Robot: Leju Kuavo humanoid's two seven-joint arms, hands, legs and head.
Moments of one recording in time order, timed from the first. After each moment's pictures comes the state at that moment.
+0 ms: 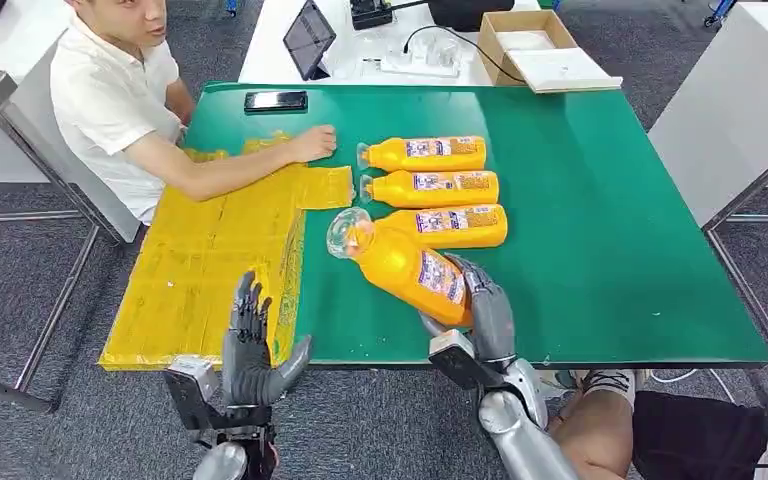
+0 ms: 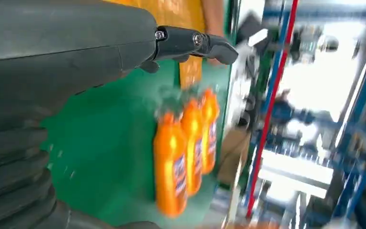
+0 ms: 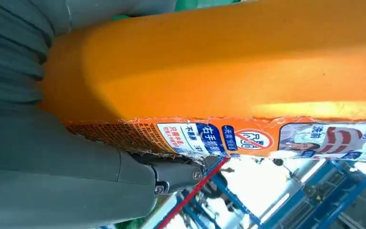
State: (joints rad) left arm 0.04 -0.26 -0.27 -1.36 0.09 0.20 -0.53; right arm -0.22 0.06 0.24 -1.06 0.44 -0.38 -0.56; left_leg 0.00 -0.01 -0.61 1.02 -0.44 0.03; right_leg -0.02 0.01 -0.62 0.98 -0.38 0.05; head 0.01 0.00
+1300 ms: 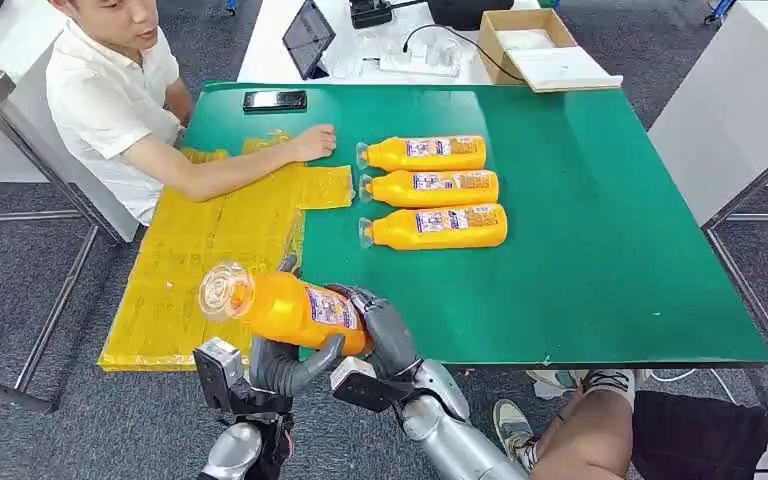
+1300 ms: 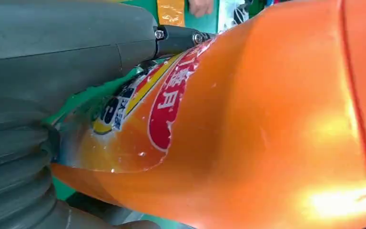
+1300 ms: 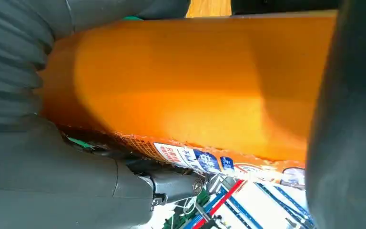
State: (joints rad) left arm -0.05 -0.25 -0.33 -1.28 0.10 0.11 -0.54; right arm -0.35 0.22 0.48 -0.76 0.45 -0.31 -0.62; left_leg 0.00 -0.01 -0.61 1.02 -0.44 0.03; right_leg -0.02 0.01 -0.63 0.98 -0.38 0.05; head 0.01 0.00
